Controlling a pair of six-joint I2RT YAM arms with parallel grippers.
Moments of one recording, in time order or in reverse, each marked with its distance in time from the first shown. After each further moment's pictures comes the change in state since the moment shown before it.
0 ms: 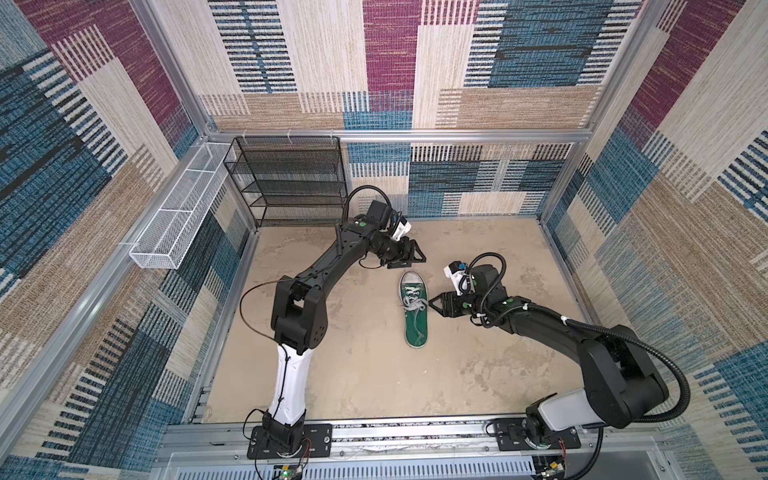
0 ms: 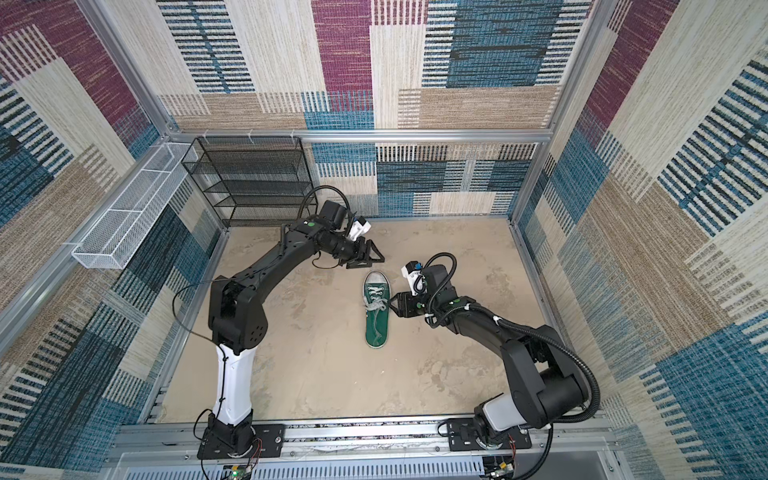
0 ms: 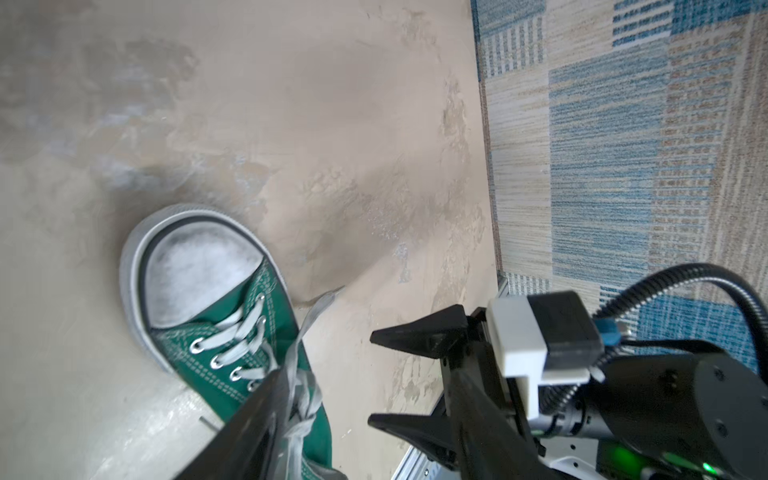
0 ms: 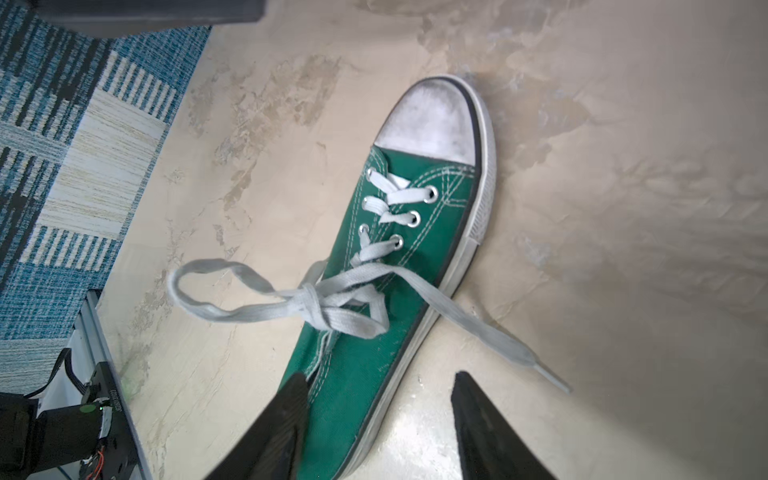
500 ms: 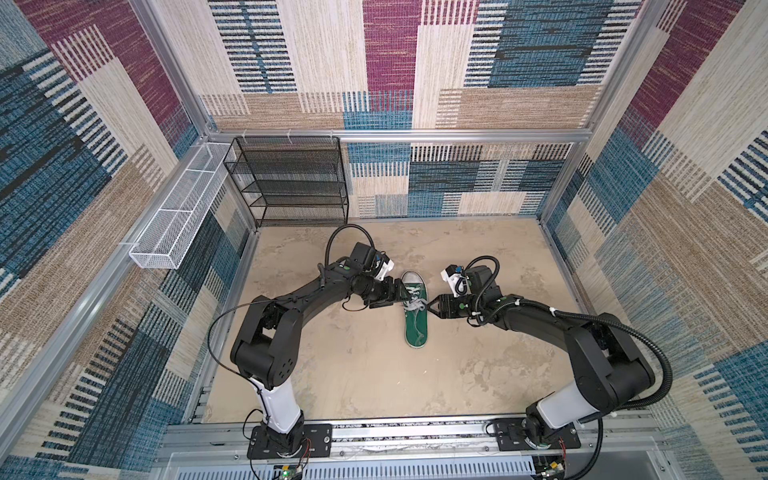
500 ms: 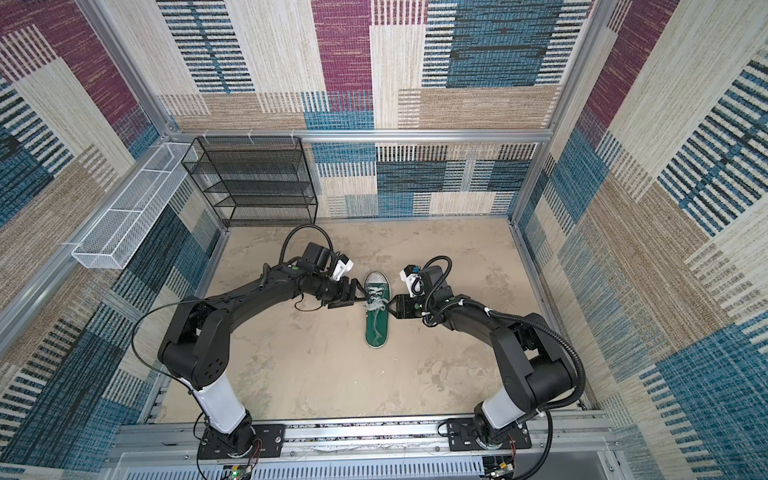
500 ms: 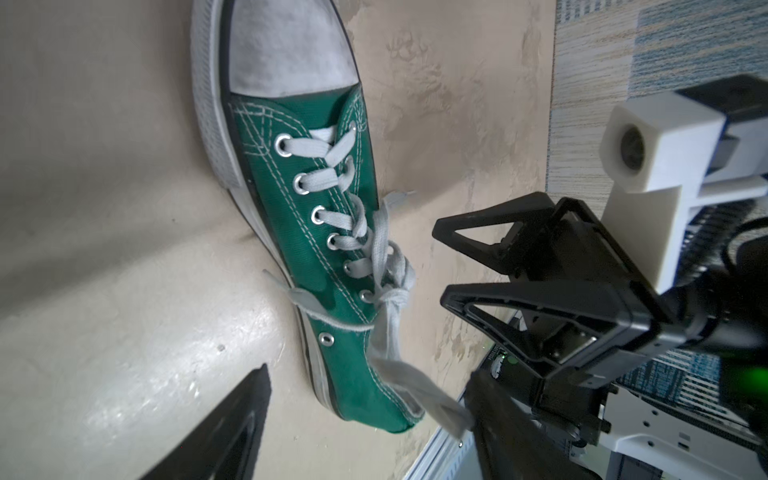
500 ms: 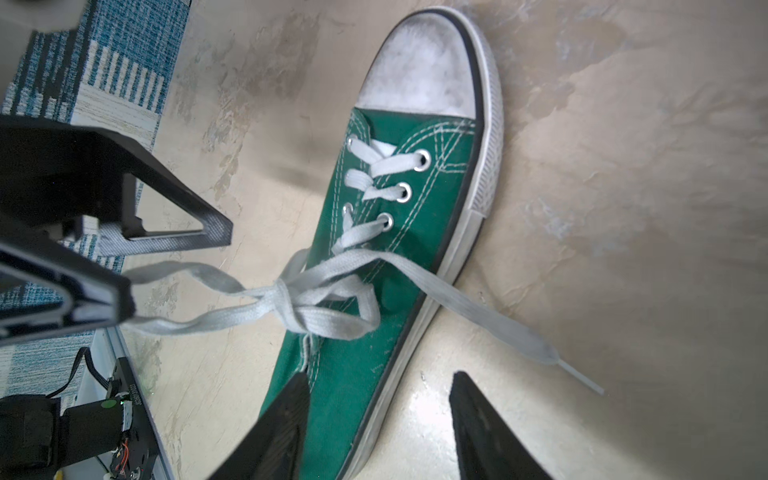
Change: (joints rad) left arm -0.011 -0.312 -0.700 0.435 -0.047 -0.088; right arm 0.000 0.067 0.024 -0.008 -0.037 0.037
